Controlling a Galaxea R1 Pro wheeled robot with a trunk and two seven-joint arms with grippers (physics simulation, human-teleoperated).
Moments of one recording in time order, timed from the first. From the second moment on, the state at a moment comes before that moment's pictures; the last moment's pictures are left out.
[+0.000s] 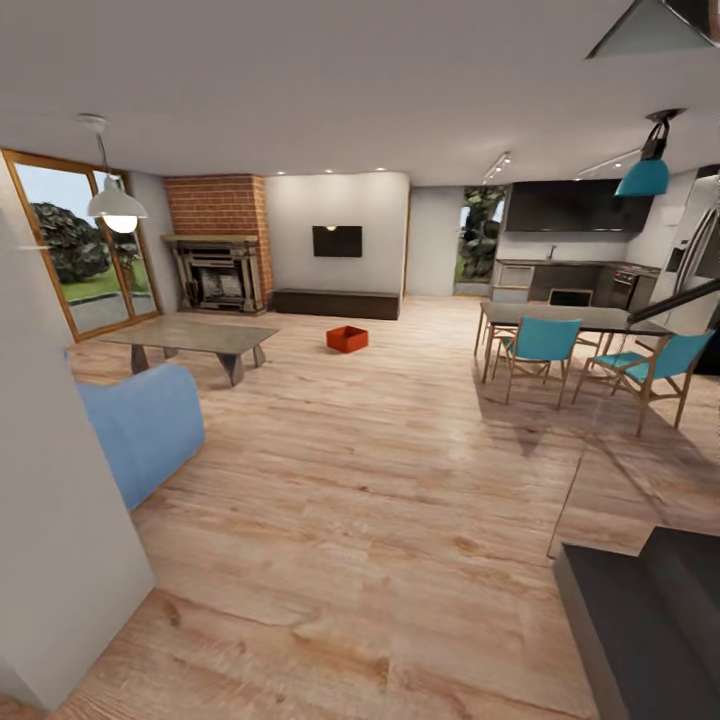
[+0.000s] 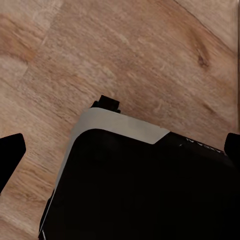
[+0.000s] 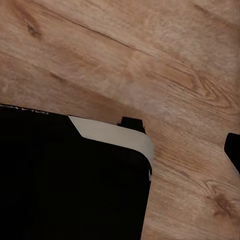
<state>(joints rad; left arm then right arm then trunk) -0.23 -0.02 -0.01 0.00 0.38 -0.02 0.10 -0.21 0.05 0.28 0.03 -0.09 -0.13 -0.04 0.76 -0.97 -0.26</state>
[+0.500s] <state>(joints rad) -0.23 -0.02 -0.01 0.00 0.38 -0.02 0.10 -0.21 0.04 0.28 0.03 -0.08 -0.12 -0.04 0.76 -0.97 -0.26</state>
